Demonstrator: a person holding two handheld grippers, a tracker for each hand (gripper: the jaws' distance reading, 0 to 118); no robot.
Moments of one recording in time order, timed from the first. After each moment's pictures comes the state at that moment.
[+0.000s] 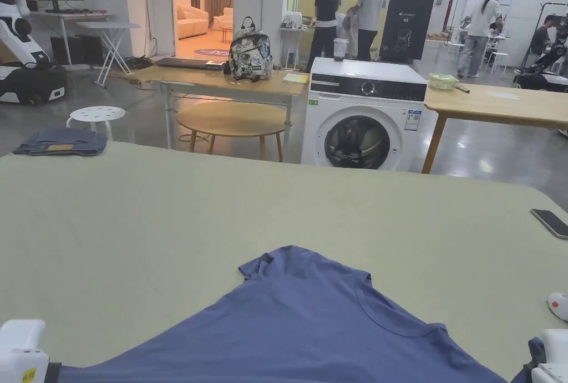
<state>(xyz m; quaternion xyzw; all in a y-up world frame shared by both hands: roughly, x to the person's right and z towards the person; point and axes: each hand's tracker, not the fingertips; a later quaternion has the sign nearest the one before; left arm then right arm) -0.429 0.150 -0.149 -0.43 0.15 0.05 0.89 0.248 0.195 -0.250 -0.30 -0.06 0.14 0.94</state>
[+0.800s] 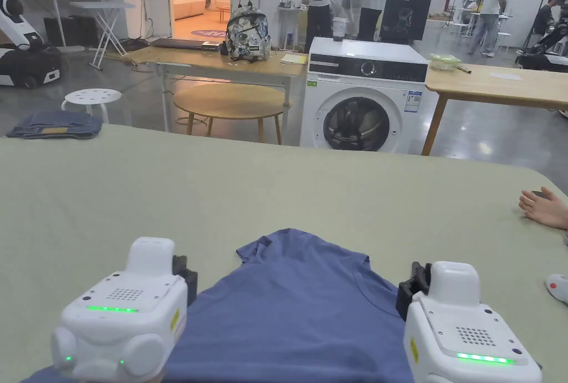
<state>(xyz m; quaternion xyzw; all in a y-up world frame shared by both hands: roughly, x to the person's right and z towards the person) -0.237 0.241 -0.186 -0.18 0.07 0.02 0.98 0.092 0.235 -0.224 -0.10 0.05 0.01 0.99</state>
